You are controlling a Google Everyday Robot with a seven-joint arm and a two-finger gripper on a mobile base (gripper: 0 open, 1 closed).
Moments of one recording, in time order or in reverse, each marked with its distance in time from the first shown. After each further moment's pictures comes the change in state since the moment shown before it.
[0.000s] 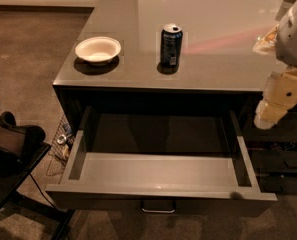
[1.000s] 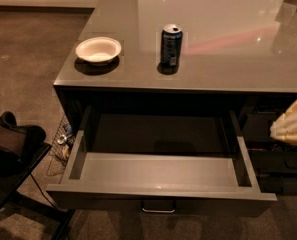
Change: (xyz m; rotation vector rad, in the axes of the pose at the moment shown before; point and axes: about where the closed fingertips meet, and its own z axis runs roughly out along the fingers) arm 0.061 0.056 0.036 0.065 -0.081 0.058
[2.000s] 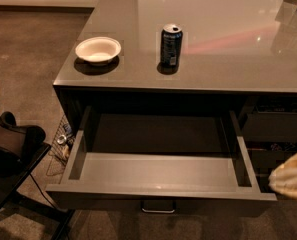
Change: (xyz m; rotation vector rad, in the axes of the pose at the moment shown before) arm 0.045 0.072 0.038 -0.037 -0.007 0.041
